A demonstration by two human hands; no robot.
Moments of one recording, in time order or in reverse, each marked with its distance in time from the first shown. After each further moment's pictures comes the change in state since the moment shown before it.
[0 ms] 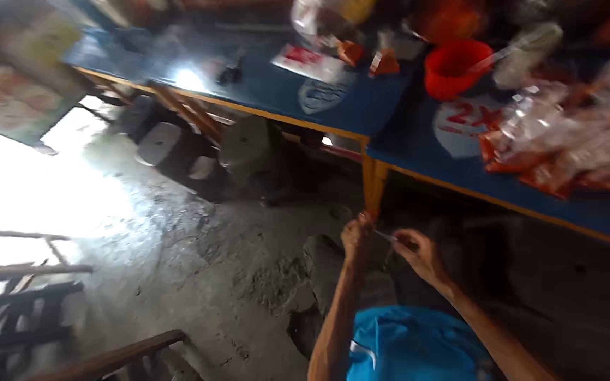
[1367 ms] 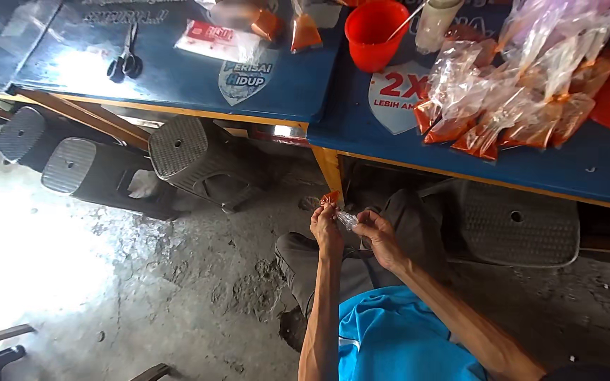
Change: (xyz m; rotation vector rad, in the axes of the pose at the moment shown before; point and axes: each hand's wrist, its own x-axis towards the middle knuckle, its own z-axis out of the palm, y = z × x) left_hand 0.013 -0.005 0.021 -0.155 0.084 -0.029; right_hand 0.010 -0.008 0.030 0.775 0.146 0.196
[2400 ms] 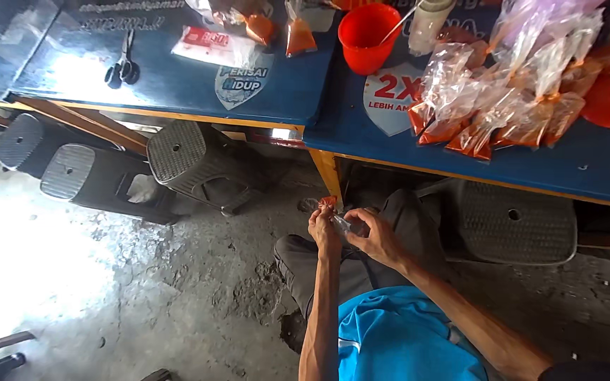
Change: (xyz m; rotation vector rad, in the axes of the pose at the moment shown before) left_hand 0.003 -0.004 0.000 0.027 0.020 0.007; right_hand 0.002 -0.019 -0.006 -0.774 -0.178 -0.251
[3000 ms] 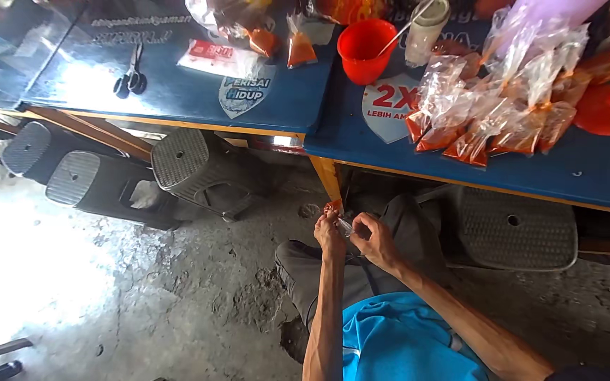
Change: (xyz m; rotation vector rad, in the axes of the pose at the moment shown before) left_hand 0.004 -0.008 0.009 -0.047 0.018 -0.044; right_hand 0.002 0.012 0.011 -0.024 0.183 -0.061
